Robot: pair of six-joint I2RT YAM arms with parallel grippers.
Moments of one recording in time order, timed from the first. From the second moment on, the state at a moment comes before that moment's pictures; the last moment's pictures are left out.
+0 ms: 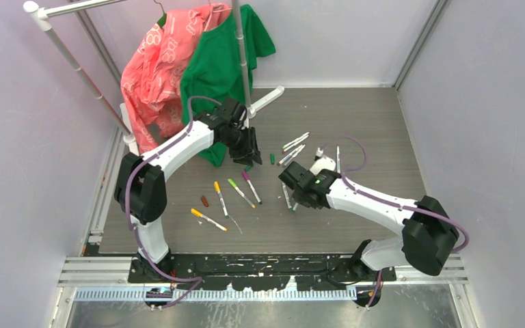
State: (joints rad) left arm -0.56 1.84 1.56 -0.79 0.31 -0.63; right arm 0.85 1.35 0.85 -0.81 0.50 1.37
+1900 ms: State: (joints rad) left arm -0.68 1.88 1.46 -0.56 0.36 -0.97; right arm 0.77 1.35 1.05 -0.57 -0.01 0.61
